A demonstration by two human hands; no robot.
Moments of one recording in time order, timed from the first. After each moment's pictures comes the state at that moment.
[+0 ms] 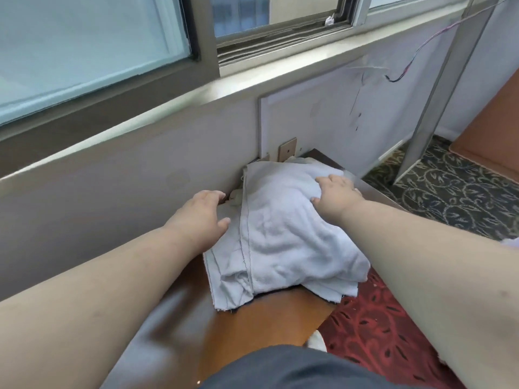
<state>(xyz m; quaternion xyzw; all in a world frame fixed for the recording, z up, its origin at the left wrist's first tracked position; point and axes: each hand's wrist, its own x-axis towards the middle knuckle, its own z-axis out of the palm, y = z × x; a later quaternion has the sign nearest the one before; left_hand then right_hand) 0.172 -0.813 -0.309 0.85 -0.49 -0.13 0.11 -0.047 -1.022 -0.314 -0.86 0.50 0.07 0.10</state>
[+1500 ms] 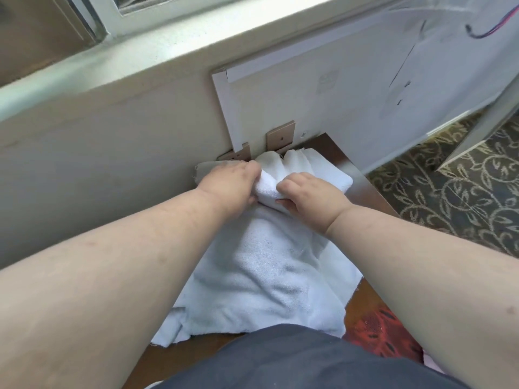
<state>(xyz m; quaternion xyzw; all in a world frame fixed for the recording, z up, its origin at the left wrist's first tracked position) 0.158 -1.083 -0.371 0.84 -0.54 -0.12 0.00 -0.010 -1.209 -0.392 -0.98 0.07 -0.07 0.16</state>
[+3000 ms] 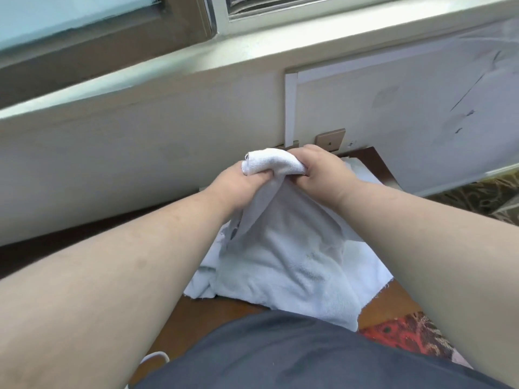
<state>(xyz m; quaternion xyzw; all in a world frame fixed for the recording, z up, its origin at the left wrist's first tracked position) 0.127 -0.987 -0.321 0.84 -0.17 -0.30 0.43 0.041 -1.174 -0.338 -0.94 0.08 -0.07 0.32</state>
